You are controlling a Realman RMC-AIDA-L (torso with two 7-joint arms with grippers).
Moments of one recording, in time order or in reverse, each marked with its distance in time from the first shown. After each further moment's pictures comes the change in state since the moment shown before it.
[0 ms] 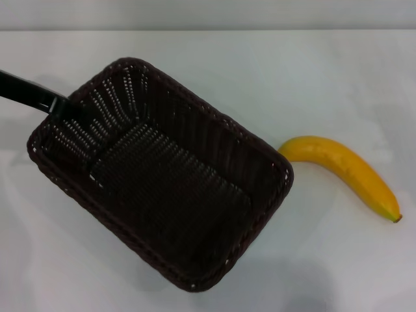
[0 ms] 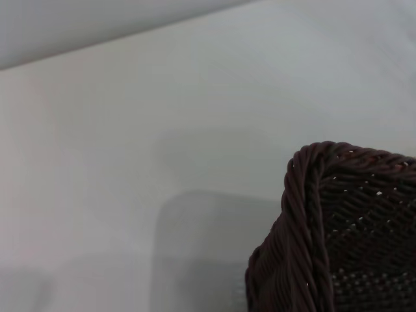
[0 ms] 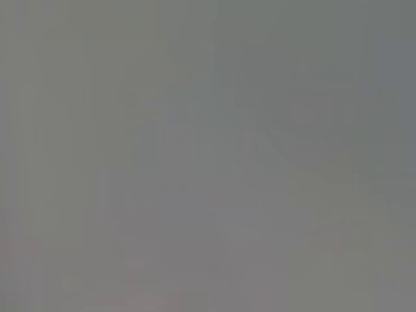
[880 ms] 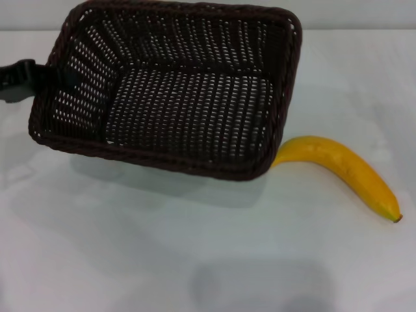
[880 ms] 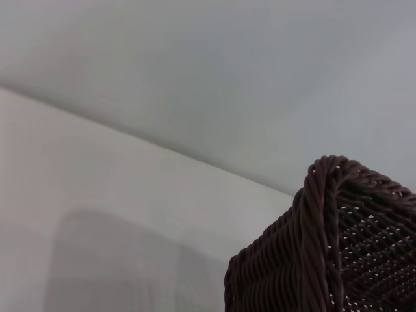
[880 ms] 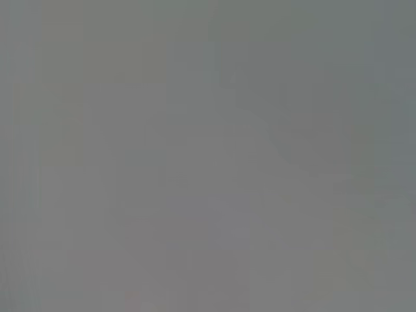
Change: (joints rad) left arm 0.229 -0.004 -0.122 0.003 -0.429 -0.006 -0.229; right arm 0.001 -0.002 -0.006 0.002 0.000 0.001 -0.001
